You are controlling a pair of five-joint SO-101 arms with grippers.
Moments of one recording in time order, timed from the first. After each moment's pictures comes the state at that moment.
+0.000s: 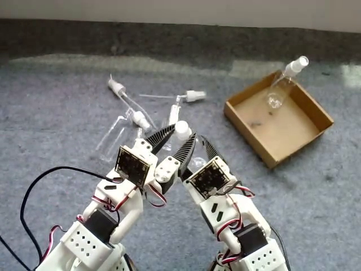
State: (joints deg) left arm 33.1 -79.1 84.9 6.9 6.5; right arm -31.8 -104.4 95.5 30.8 21.0
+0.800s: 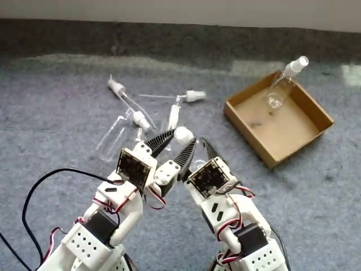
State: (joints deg) left arm 32.9 -79.9 88.5 7.3 6.6; right arm -31.5 -104.5 95.5 32.5 20.9
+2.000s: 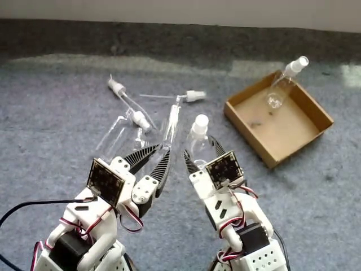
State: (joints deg) left arm 30.0 -103.9 73.1 50.9 6.7; right arm -28.0 -104.4 95.5 32.5 9.6
